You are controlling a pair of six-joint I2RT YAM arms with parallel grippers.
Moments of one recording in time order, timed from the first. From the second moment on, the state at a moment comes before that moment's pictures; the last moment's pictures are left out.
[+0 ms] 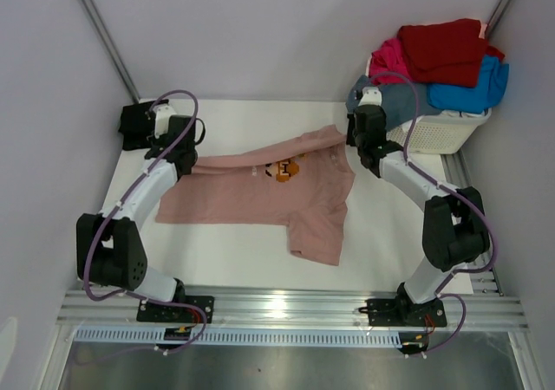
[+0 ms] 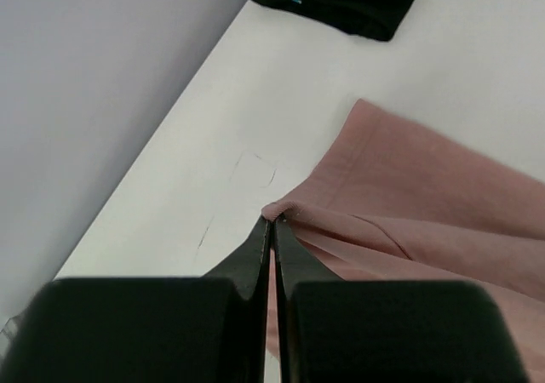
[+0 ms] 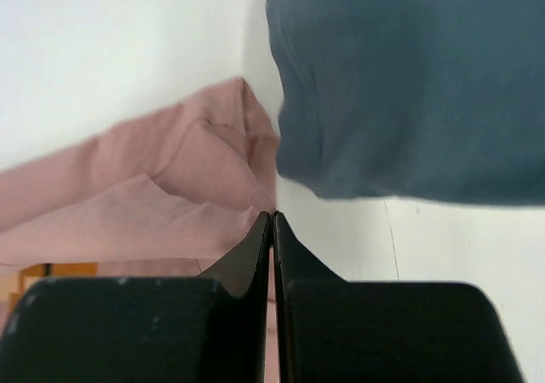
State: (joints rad) left arm -0.15 1.48 1.14 -0.42 -0.82 -0.28; right arm 0.34 1.68 1.24 0.02 0.29 0.15
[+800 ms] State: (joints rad) left arm -0.13 1.43 1.00 -0.54 -0.79 -0.48; right arm 0.40 1.68 1.01 0.04 0.40 0.26
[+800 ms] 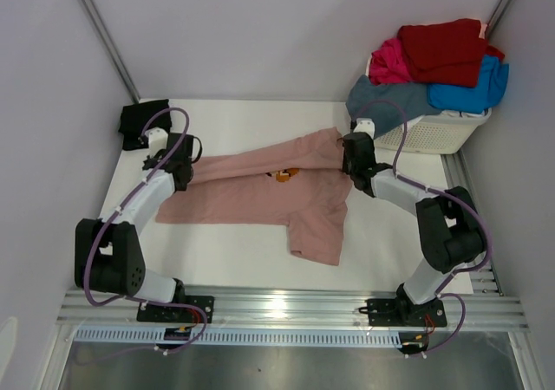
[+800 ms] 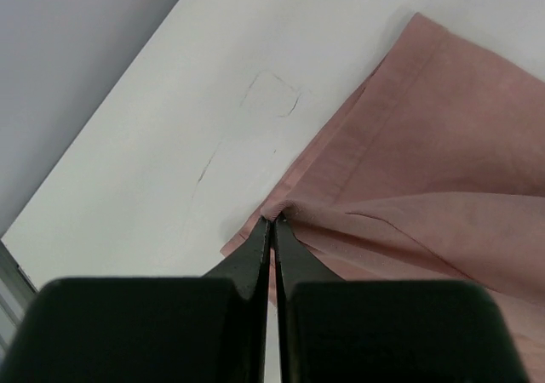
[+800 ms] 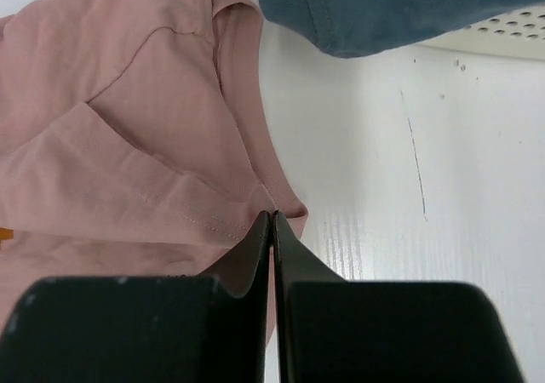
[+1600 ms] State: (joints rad) left arm -0.09 1.45 1.00 -0.49 -0.67 -0.53; right arm 0.42 1.69 0.98 0.06 0.40 0.30
